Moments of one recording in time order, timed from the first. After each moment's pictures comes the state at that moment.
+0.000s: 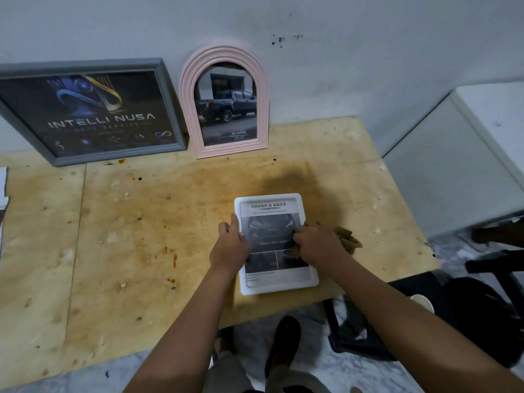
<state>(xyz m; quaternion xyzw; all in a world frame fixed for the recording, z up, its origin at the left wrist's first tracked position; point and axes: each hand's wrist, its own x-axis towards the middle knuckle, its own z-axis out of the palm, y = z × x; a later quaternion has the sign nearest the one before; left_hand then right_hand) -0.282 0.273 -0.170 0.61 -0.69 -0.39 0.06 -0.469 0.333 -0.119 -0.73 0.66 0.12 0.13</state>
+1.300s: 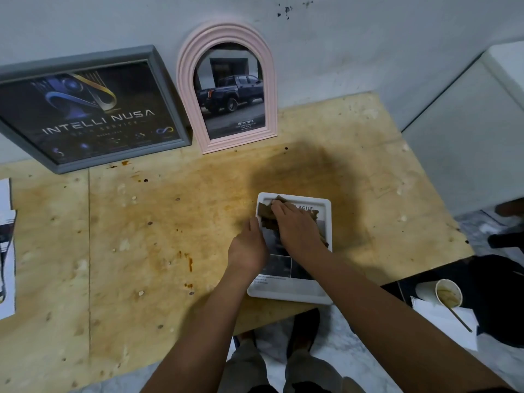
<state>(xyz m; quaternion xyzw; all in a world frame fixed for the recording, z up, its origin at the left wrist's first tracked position) -0.286 0.261 -0.173 0.55 -0.79 -0.26 -0.12 -0.405 0.284 -0.154 -0.66 0.74 -0.04 0.15</state>
